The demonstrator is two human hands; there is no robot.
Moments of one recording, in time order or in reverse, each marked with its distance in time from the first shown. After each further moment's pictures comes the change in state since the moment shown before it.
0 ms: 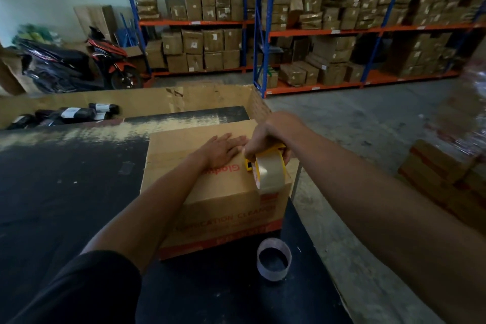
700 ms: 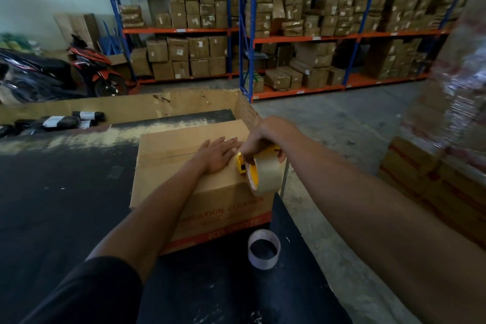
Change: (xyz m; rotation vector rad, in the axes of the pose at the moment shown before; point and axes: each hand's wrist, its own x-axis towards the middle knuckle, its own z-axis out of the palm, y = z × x) left_hand -0.021 0.036 0.008 -0.009 0.056 -0.050; right_hand -0.029 0.017 0.021 0.043 0.080 0.021
